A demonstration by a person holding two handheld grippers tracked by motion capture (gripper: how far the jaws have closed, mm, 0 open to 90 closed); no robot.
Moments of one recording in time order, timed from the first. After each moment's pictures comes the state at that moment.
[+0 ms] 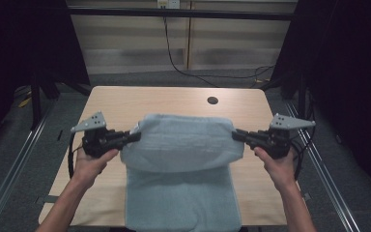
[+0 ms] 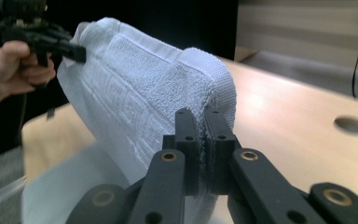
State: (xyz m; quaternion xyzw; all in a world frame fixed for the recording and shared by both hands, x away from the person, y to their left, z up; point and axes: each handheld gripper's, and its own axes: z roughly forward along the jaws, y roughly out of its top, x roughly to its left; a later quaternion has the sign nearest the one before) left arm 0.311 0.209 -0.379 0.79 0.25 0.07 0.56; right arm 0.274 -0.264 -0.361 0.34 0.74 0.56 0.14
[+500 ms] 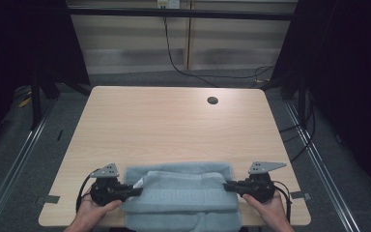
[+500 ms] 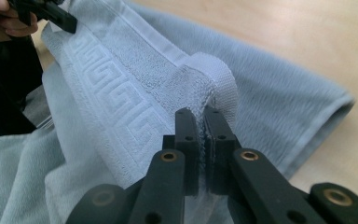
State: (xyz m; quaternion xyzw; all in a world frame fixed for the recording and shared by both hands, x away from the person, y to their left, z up) left arm 0.251 0.211 -0.487 0.84 0.31 -0.04 0.44; right arm 0.219 -0.246 -0.470 0.39 0.80 0.46 0.02
